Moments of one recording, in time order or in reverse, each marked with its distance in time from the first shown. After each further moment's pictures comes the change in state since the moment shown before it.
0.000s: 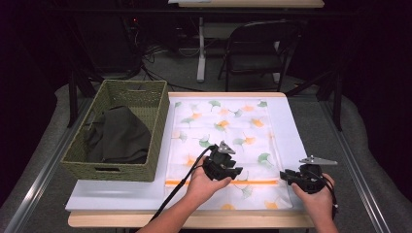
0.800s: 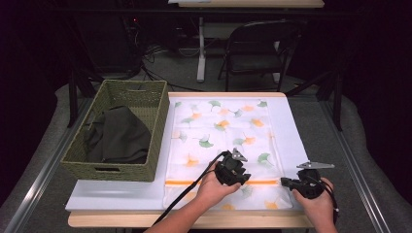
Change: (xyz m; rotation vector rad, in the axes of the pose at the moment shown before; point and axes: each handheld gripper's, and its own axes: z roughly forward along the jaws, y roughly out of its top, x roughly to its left) left arm -0.012 -0.004 0.037 0.056 -0.026 0.049; right arm 0.006 -0.010 -0.002 0.088 0.039 -0.018
